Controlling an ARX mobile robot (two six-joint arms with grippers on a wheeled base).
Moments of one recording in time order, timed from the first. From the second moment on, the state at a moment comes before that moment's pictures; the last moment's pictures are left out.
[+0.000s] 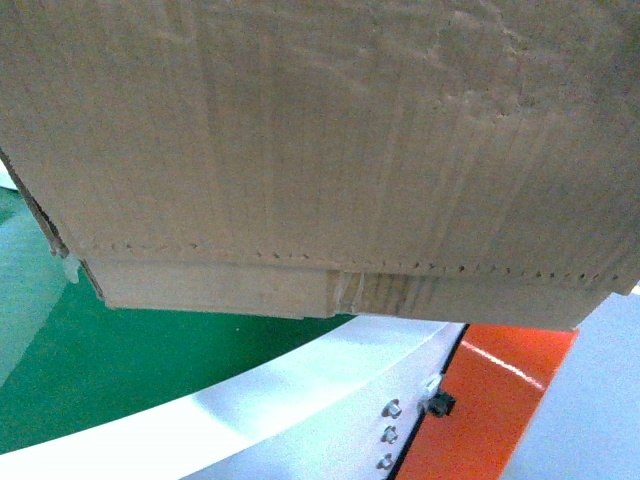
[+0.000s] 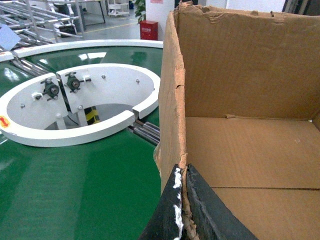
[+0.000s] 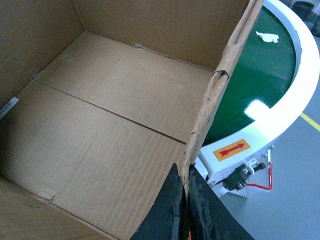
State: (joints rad) left arm -0.40 1.15 0.74 0.32 -0.44 -0.07; right arm 0.10 1.19 0.91 -0.08 -0.28 -0.13
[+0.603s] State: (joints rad) left arm -0.40 1.15 0.74 0.32 -0.44 -0.07; right arm 0.10 1.20 0.91 -0.07 -0.28 -0.13
